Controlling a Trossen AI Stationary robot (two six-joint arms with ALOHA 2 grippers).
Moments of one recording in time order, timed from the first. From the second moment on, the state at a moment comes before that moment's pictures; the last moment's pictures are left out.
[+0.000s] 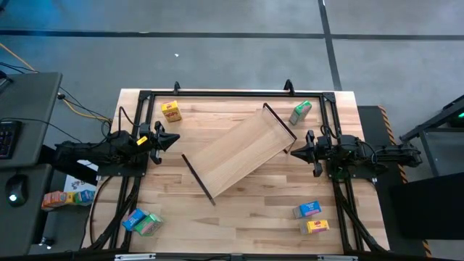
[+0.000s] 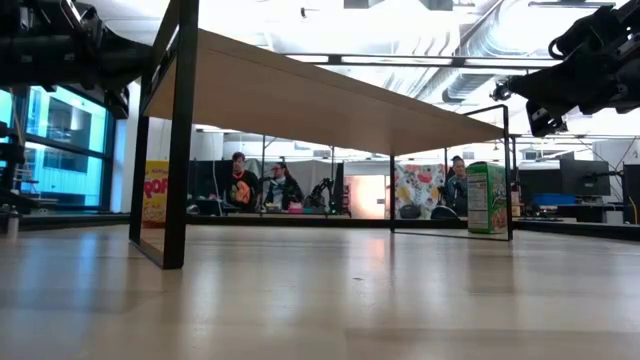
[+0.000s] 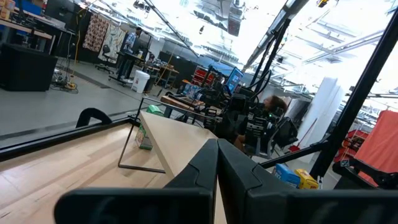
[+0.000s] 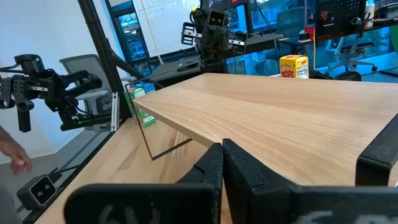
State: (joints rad) left arm 0.00 0.01 0.01 0.20 -0.23 -0.34; right arm 0.02 0.02 0.01 0.00 -0.02 0.20
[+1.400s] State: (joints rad) left arm 0.00 0.01 0.01 0.20 -0.23 -0.34; right arm -0.10 0.48 0.52 0.14 0.91 0.82
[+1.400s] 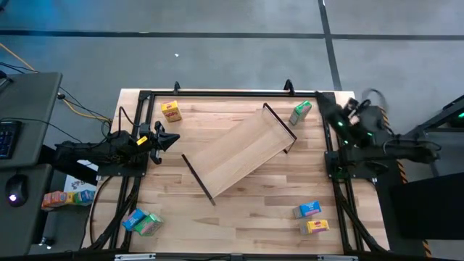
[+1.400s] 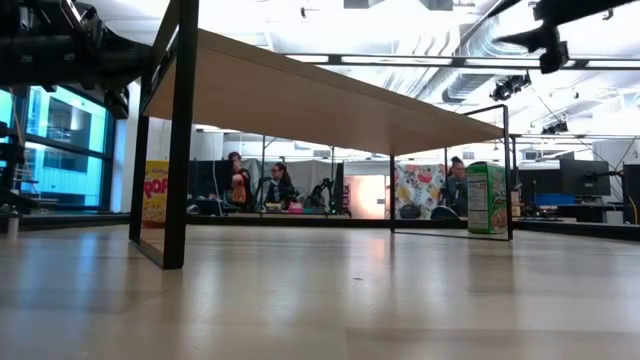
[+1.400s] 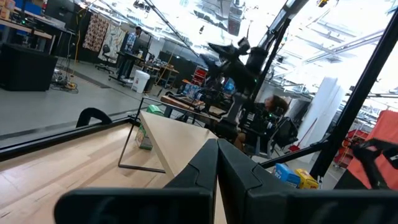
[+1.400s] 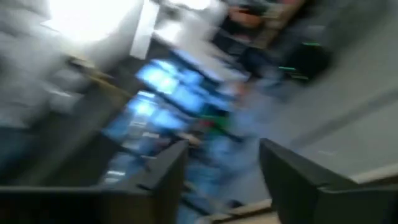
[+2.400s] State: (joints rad) left arm 0.00 0.01 0.01 0.20 -0.23 -0.34; right arm -0.68 1.32 0.99 -0.93 0.45 1.60
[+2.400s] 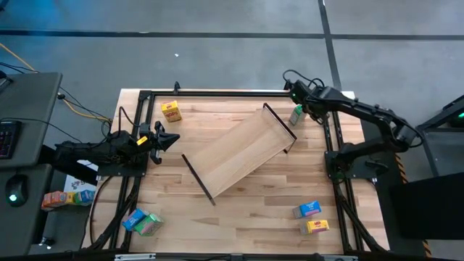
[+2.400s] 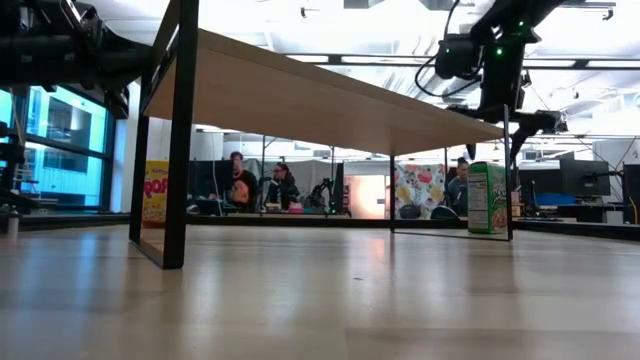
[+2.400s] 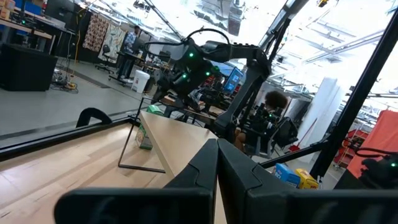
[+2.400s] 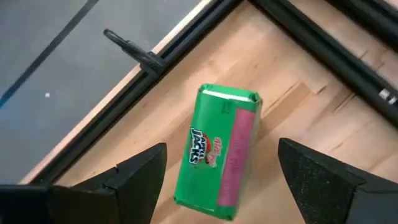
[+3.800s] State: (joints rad) left arm 0.00 0.01 0.01 0.20 -0.23 -0.34; right arm -0.74 1.30 1.45 -0.88 0.19 0.73
